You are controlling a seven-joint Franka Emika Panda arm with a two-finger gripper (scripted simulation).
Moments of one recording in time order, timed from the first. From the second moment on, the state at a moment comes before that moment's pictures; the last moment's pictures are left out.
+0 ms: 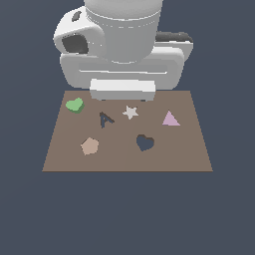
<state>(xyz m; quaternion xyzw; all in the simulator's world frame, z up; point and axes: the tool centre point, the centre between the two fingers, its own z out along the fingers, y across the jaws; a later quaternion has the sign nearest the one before) 0.010 -0.009 0.176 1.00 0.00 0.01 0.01</state>
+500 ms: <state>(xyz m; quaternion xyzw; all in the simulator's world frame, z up) 0.002 -0.036 0.159 1.00 -0.03 0.01 0.01</state>
